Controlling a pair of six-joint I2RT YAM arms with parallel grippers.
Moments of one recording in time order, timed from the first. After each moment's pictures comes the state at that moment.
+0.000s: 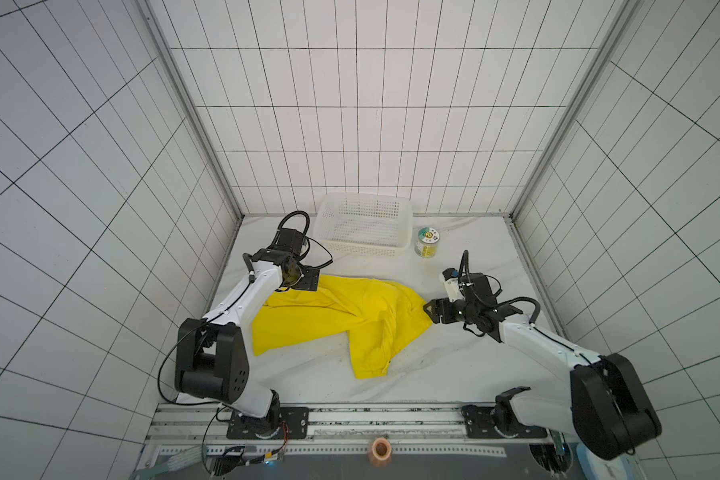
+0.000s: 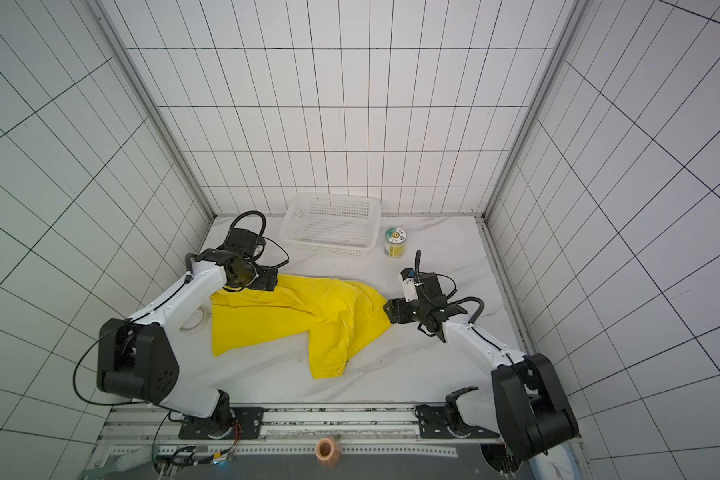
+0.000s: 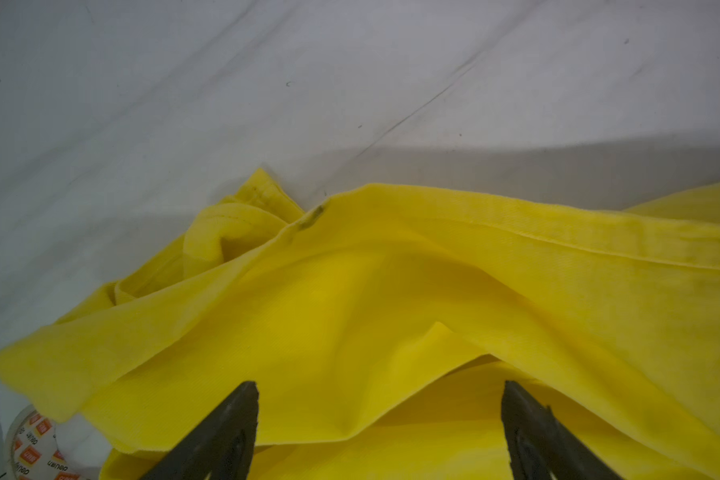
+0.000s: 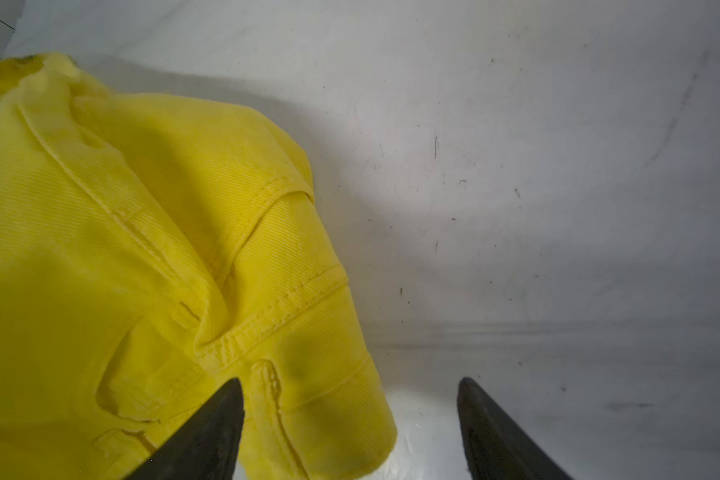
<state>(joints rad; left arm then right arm) -0.15 1.55 1.20 -0.86 -0.04 -0.03 0.35 1.30 0.60 -0.17 -0.26 0.17</state>
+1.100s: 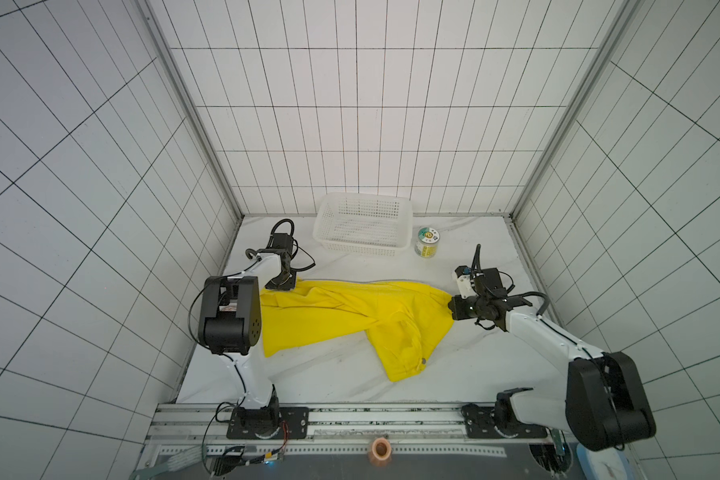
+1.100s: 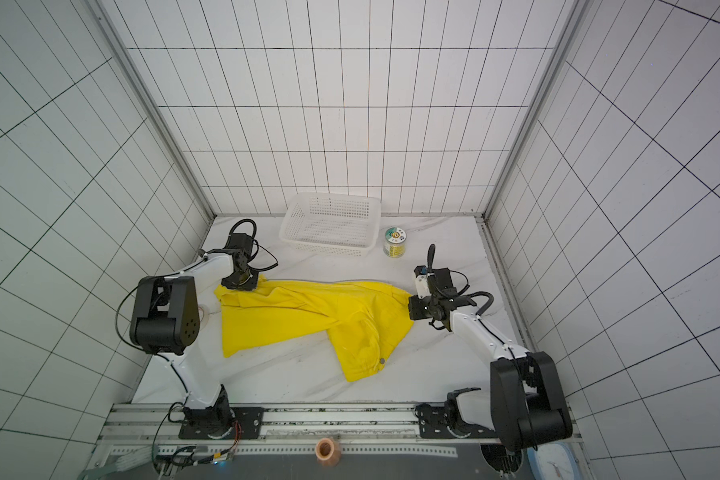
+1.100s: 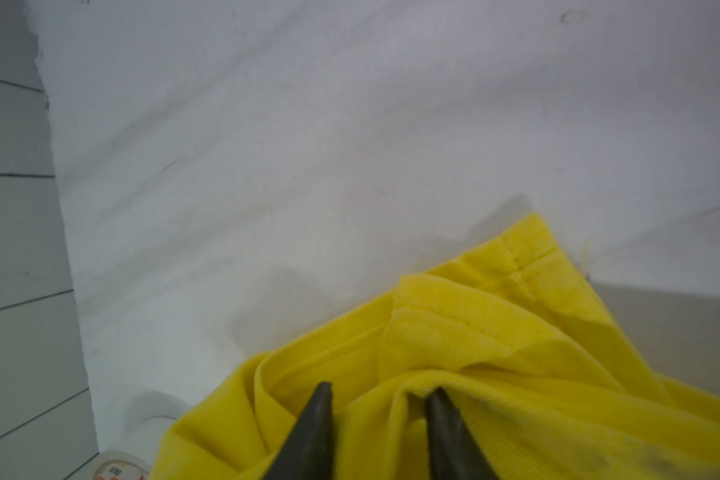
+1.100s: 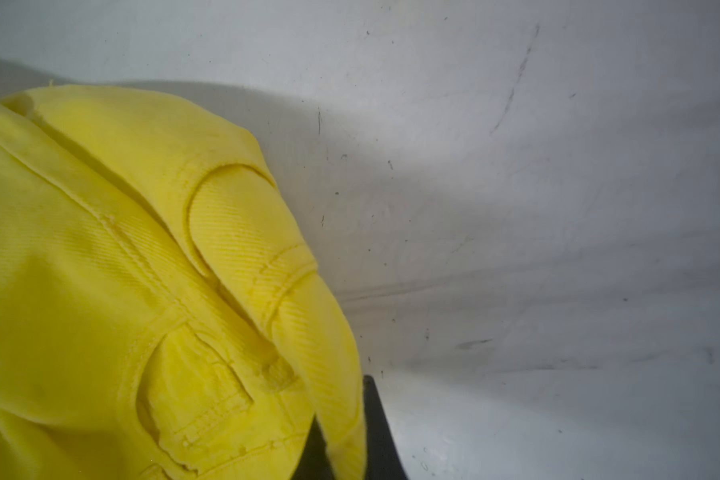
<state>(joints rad) -0.01 1.87 1.25 -0.70 -0.27 0.05 0.19 1.28 0.69 -0.37 -0.18 0.04</state>
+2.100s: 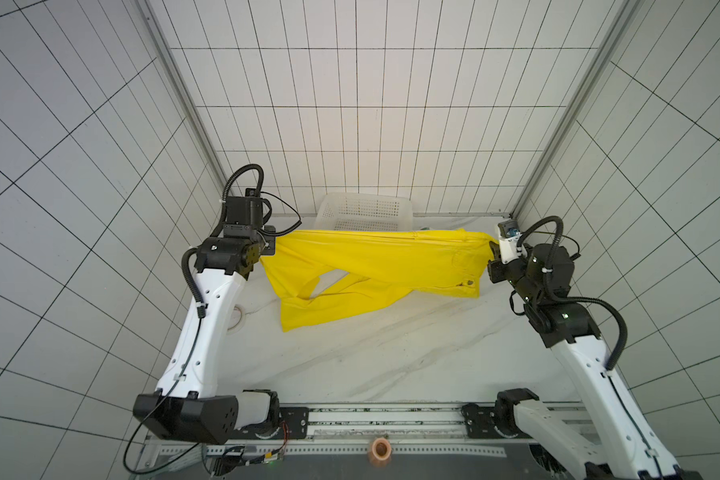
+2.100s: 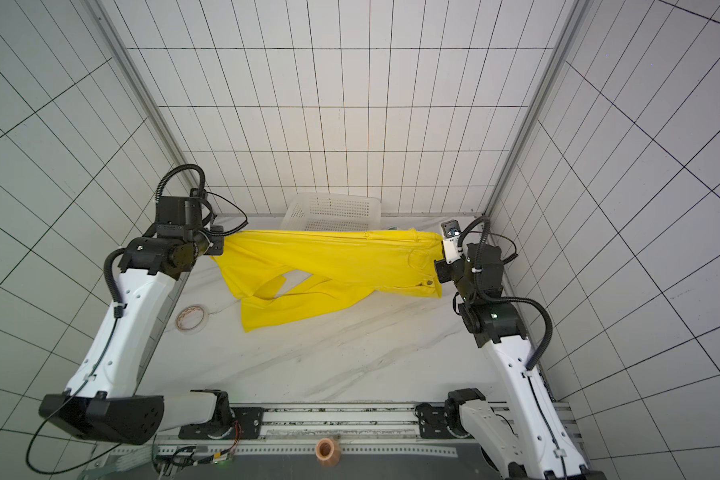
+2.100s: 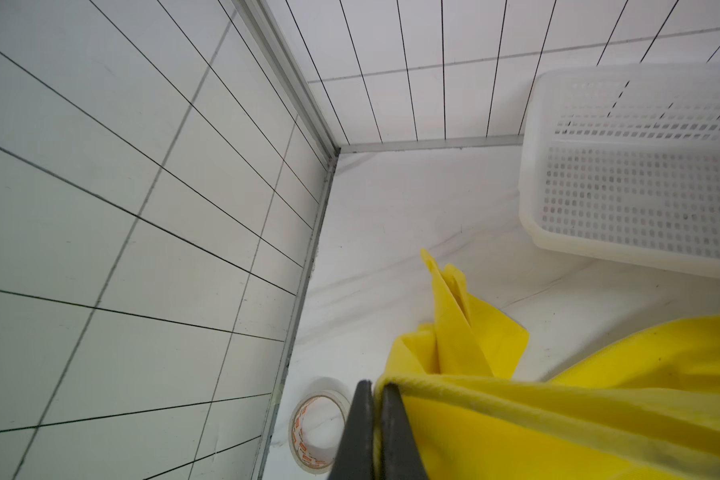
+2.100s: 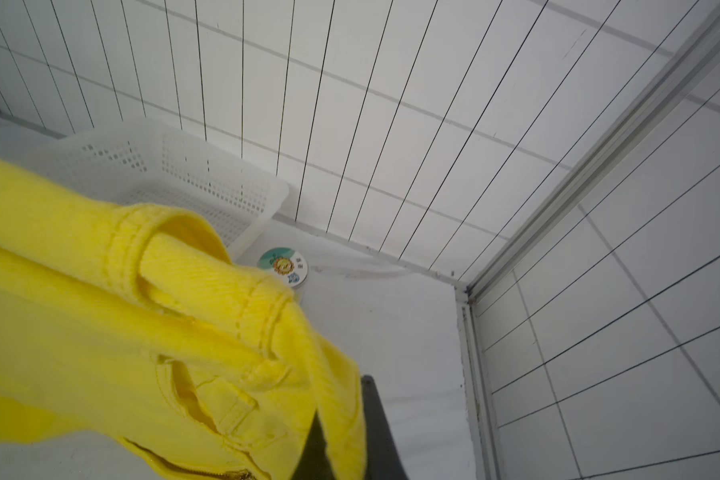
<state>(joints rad) -0.07 1.29 1.61 -1.03 -0.33 0.06 0.14 0.84 0.98 -0.32 0.06 -0.31</state>
